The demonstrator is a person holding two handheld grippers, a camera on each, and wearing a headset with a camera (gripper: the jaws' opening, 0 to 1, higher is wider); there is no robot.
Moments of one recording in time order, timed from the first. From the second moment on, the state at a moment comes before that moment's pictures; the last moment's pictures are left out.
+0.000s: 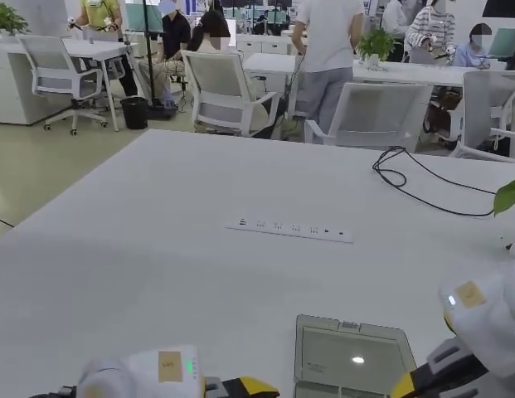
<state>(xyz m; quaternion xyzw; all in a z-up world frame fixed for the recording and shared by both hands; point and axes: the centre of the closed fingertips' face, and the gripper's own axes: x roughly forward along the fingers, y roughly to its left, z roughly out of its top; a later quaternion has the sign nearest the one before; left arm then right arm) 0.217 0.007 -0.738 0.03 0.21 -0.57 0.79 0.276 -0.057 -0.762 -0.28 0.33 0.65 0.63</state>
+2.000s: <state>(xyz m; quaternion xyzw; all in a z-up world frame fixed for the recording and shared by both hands) 0.215 0.009 -0.751 0.02 0.22 -0.58 0.79 0.272 -0.043 -0.814 -0.35 0.36 0.65 0.58</state>
